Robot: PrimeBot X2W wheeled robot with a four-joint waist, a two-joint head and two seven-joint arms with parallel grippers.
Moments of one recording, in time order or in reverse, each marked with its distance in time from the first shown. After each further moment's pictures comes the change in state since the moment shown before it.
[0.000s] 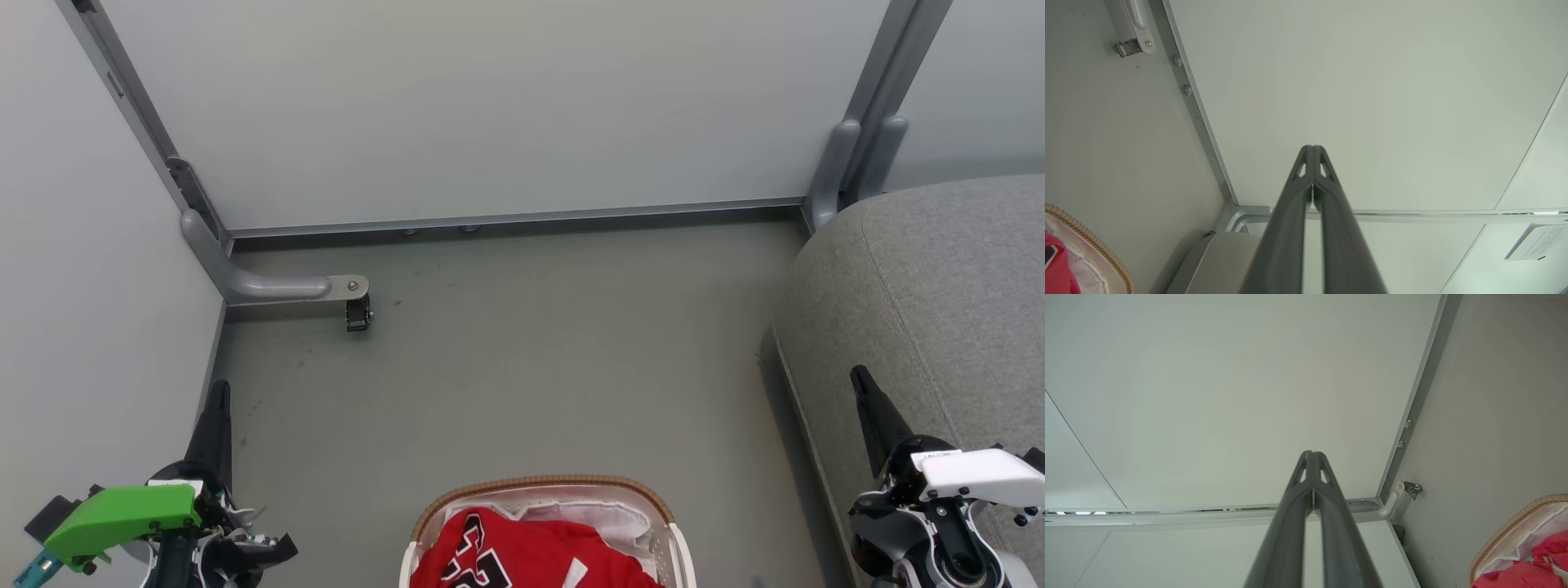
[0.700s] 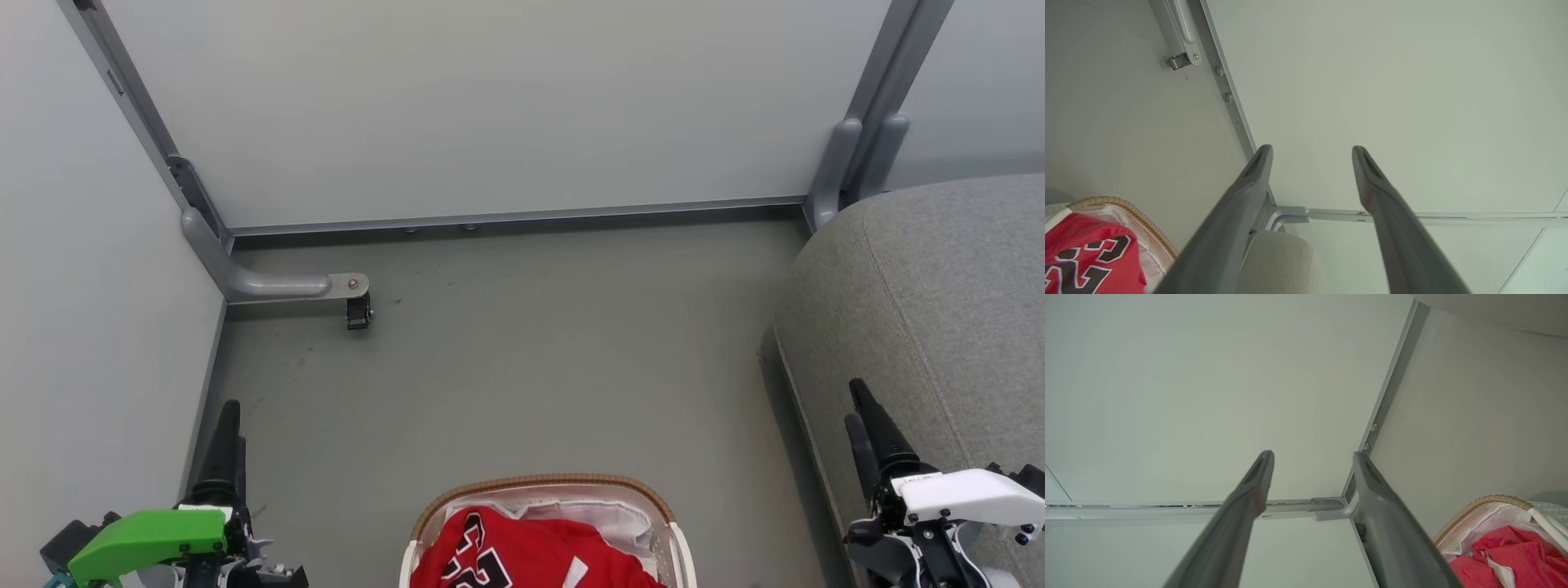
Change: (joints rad) left arm 0.033 -0.005 -0.023 0.057 0.104 0.002 -0.046; right arm 0.031 -0.014 0.033 0.038 -0.101 -0.001 -0.045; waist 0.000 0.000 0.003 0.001
